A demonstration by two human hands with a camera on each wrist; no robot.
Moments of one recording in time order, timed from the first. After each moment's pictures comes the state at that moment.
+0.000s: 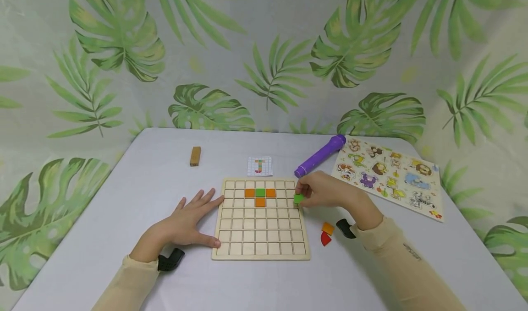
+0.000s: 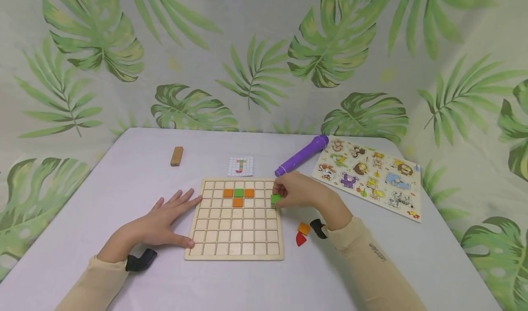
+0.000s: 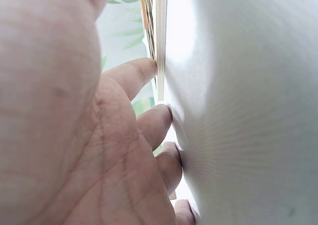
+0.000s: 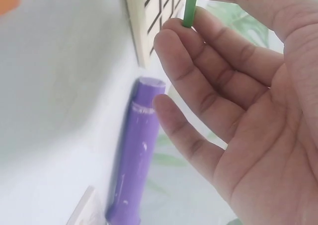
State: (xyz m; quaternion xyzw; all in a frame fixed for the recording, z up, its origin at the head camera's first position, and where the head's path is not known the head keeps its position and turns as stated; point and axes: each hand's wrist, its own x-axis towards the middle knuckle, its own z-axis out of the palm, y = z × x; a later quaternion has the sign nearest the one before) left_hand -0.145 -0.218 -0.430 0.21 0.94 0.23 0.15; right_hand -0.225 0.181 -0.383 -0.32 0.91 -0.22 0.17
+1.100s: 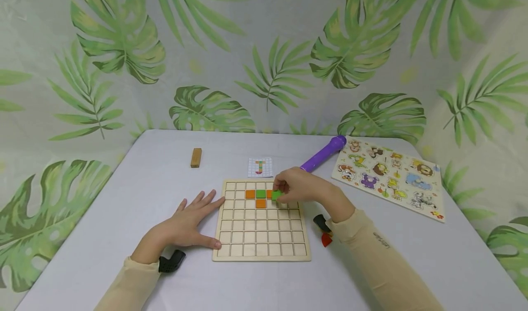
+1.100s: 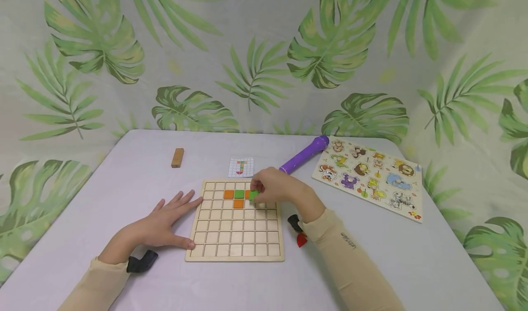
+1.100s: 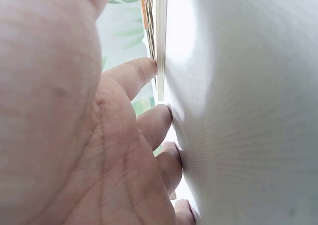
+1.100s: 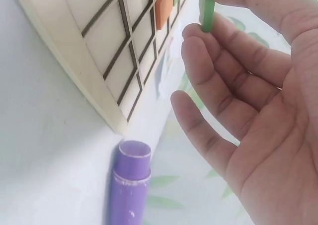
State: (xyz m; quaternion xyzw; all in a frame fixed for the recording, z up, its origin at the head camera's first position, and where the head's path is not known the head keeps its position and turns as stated) left_hand -0.148 -0.222 -0.438 0.21 0.94 0.23 0.14; right_hand -0.242 0.129 -0.388 -0.35 0.90 -0.23 0.16
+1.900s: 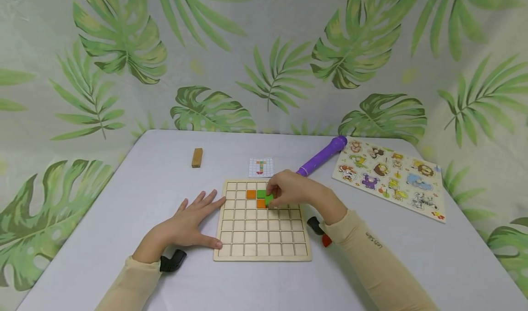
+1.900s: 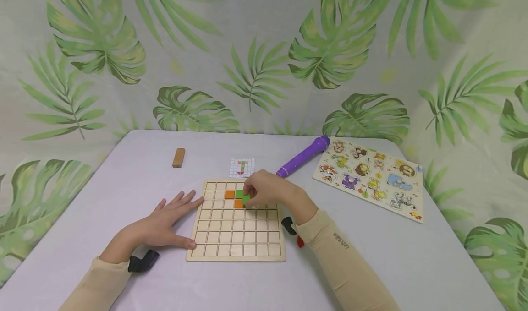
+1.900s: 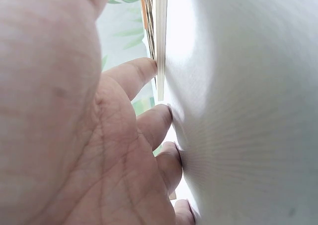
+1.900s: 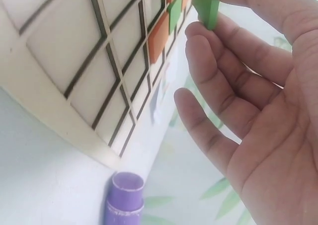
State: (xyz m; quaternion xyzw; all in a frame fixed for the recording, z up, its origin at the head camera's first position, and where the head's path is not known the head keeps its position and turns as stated) left_hand -0.148 -0.222 -0.437 0.21 0.94 0.23 0.15; right_hand -0.240 0.109 -0.391 -0.38 0.88 -0.23 0.17
